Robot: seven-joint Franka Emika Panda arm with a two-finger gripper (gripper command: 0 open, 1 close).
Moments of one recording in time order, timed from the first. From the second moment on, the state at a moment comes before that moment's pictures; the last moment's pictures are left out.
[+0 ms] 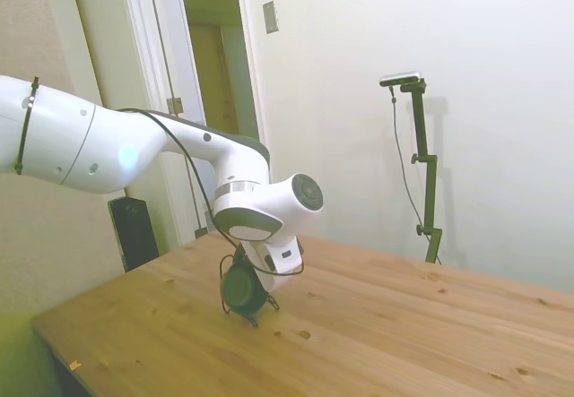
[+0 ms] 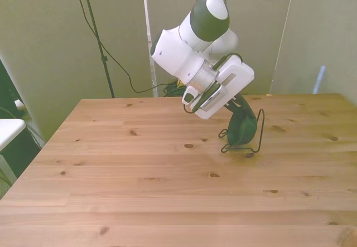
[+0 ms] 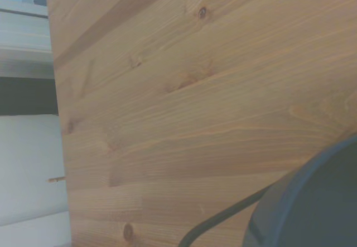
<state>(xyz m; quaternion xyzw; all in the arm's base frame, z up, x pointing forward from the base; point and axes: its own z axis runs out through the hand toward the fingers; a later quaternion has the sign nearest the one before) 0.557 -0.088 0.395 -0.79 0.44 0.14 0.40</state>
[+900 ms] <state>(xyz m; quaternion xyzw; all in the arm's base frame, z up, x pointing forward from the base) 0.560 -0.081 0.394 -0.80 0.44 0.13 0.39</state>
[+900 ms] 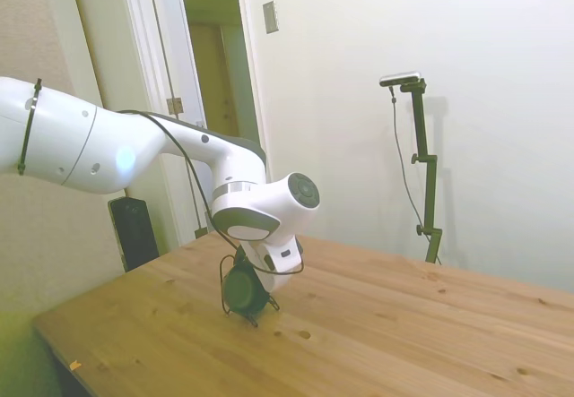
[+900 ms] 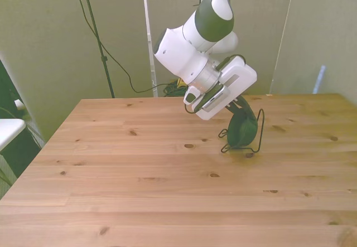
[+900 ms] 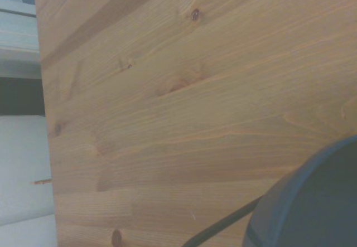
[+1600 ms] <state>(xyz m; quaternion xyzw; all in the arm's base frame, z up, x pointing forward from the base) 0.561 -0.079 0.395 -0.80 0.45 0.13 0.37</state>
